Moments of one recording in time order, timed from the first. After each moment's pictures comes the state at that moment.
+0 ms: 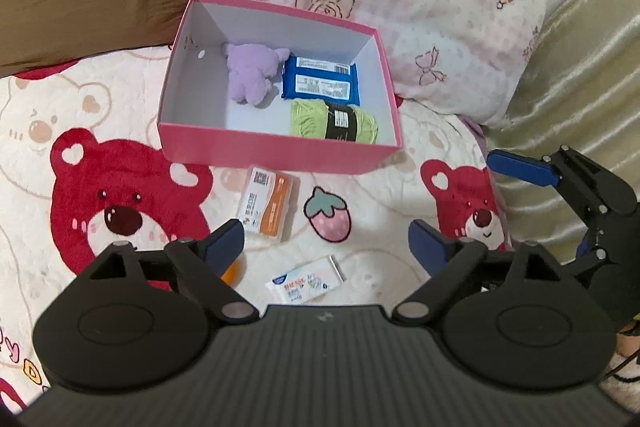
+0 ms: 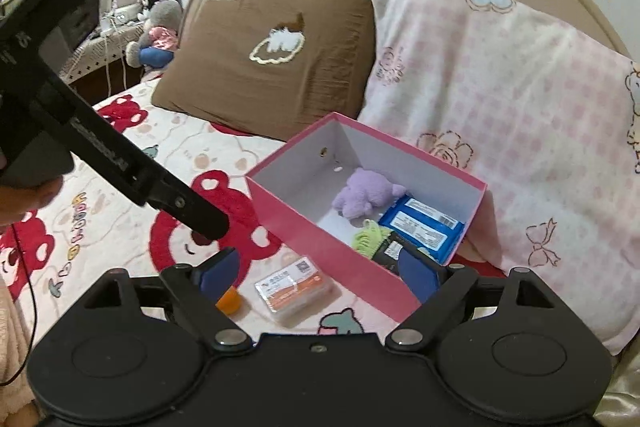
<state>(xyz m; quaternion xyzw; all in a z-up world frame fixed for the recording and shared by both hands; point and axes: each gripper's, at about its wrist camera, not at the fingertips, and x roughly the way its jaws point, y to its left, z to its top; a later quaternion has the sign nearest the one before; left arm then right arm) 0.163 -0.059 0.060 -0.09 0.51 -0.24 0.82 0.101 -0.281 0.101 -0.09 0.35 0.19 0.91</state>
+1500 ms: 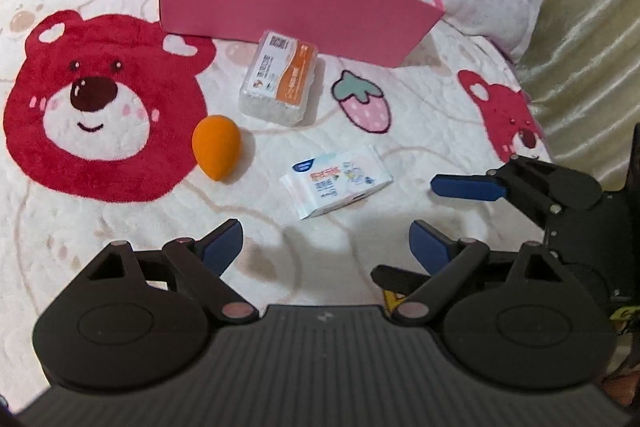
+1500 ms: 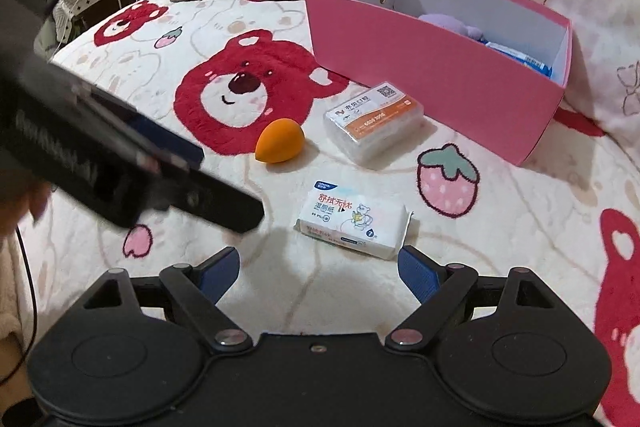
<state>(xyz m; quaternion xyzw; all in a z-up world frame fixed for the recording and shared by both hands) 0.081 -0.061 -0.100 -0.08 0.50 -0.24 0.82 0.053 -0.239 -0.066 -0.08 0.44 0.21 0.87</state>
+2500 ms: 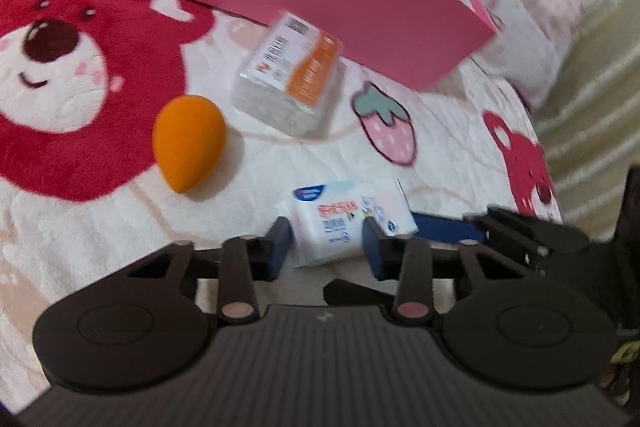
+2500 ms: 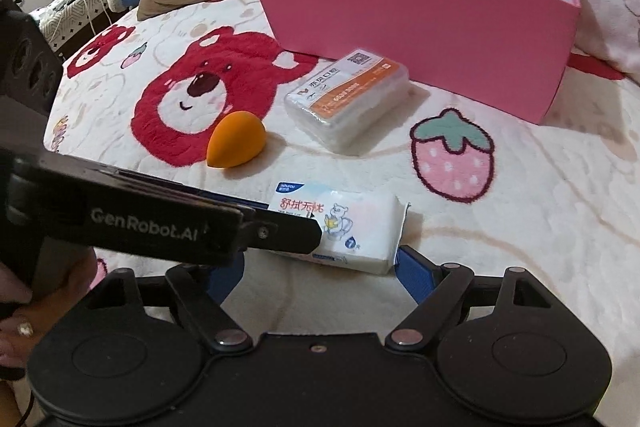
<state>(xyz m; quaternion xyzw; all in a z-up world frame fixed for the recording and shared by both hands) 0.111 -0.077 -0.169 -0.19 0.47 -0.22 0.84 0.093 -0.251 -0.119 -0.01 0.45 0.20 0.87</state>
